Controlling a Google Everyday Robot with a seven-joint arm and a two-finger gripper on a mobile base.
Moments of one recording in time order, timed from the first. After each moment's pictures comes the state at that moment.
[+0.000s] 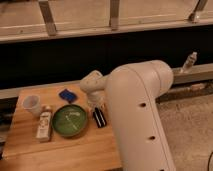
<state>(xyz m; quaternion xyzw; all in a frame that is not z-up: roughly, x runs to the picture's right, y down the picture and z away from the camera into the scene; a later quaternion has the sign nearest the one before) -0.053 0.145 0.893 -0.28 0.24 0.56 0.75</state>
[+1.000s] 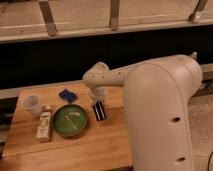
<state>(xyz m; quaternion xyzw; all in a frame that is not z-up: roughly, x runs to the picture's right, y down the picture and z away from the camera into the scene) -0.038 0.080 0.842 -0.24 0.15 0.59 0.76</state>
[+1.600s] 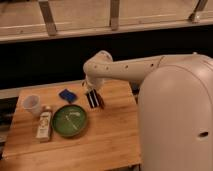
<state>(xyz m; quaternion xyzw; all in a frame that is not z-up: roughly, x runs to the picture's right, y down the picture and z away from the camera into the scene) -0.094 -0.005 0.807 -0.22 0.03 0.57 0.79</state>
